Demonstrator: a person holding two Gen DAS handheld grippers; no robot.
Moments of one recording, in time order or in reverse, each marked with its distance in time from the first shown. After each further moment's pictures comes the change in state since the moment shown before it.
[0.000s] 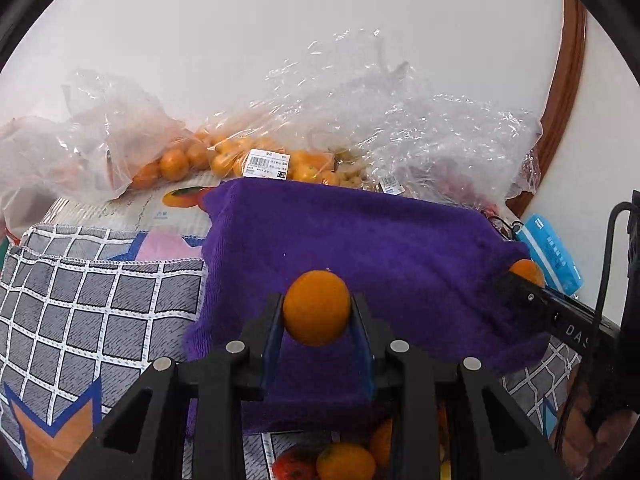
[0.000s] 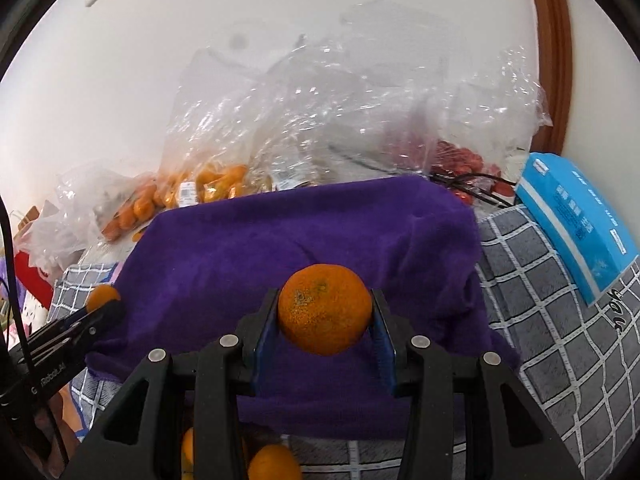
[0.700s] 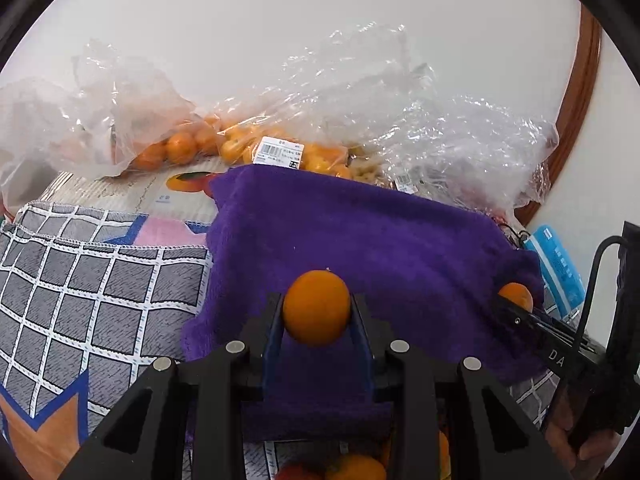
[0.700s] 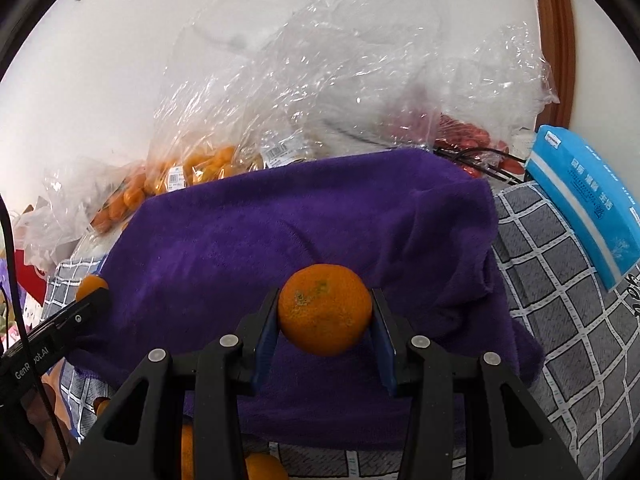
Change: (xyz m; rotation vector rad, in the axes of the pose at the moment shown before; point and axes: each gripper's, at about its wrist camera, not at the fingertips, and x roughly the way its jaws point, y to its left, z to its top) left arm 0.014 0.011 -0.005 -0.049 0.001 0.000; right arm 0.025 0.004 -0.014 -0.005 0.049 0.011
